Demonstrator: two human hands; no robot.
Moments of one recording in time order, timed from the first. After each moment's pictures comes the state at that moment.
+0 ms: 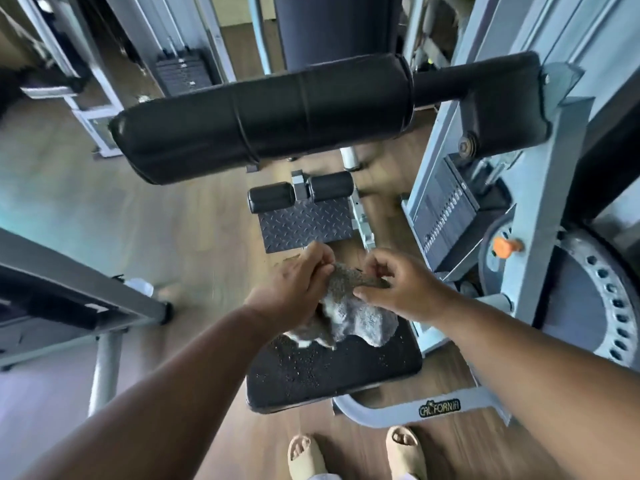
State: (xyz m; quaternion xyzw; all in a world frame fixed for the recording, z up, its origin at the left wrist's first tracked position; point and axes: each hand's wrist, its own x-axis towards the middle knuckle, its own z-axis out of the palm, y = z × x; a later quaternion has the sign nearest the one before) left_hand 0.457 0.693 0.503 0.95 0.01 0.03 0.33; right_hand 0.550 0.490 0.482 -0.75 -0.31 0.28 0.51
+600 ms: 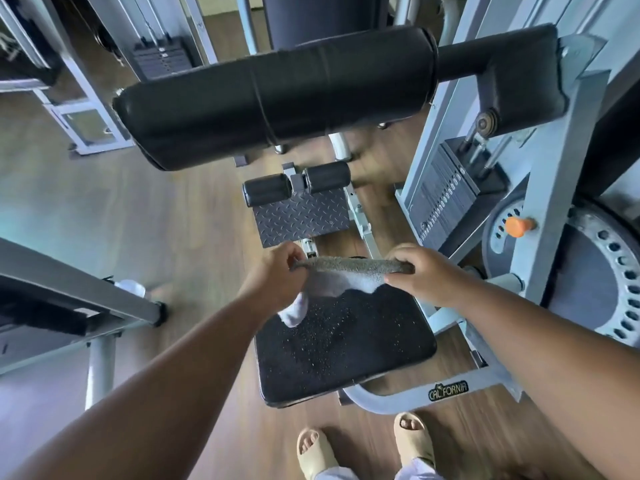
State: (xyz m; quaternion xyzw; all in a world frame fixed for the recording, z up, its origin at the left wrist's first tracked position) left_hand 0.452 0.755 0.452 0.90 0.21 -0.05 0.38; right_hand 0.550 0.496 0.453 -0.87 -0.25 0.26 0.33
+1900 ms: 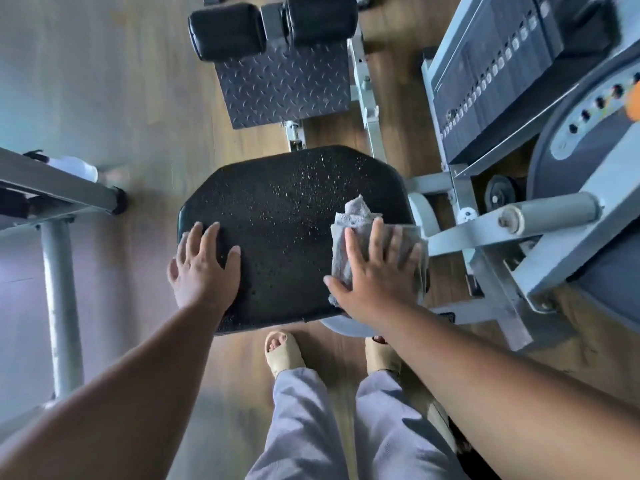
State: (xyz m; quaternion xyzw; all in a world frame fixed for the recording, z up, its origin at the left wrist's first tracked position) left_hand 0.379 0.723 0.203 0.89 0.43 -0.08 0.16; right_hand 0.491 0.479 0.211 -0.93 -0.26 0.27 -0.02
